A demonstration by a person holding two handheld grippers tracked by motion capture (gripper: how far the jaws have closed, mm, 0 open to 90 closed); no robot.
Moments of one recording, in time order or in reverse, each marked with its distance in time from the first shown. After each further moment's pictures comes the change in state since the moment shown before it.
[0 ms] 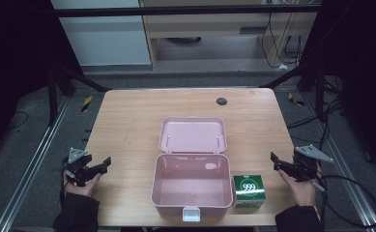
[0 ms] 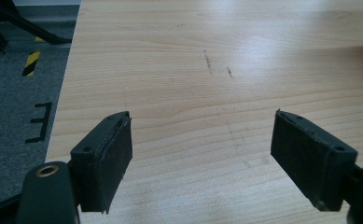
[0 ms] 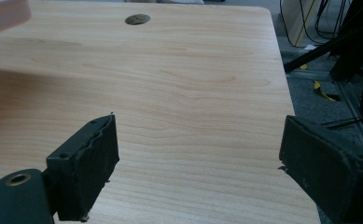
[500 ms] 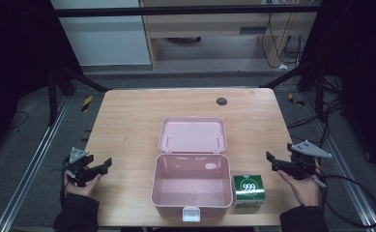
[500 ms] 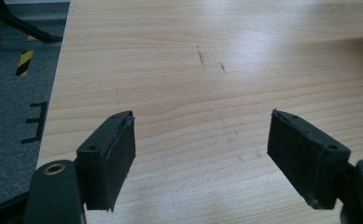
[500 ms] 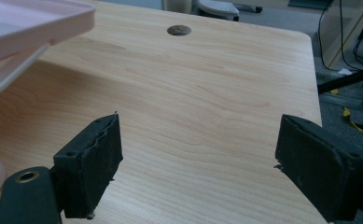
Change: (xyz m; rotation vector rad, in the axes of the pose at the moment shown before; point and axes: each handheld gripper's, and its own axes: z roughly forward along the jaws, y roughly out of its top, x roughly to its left) left arm -0.004 0.000 0.000 0.026 -0.018 0.029; right arm 0.012 0.020 -0.009 -0.008 0.124 -0.120
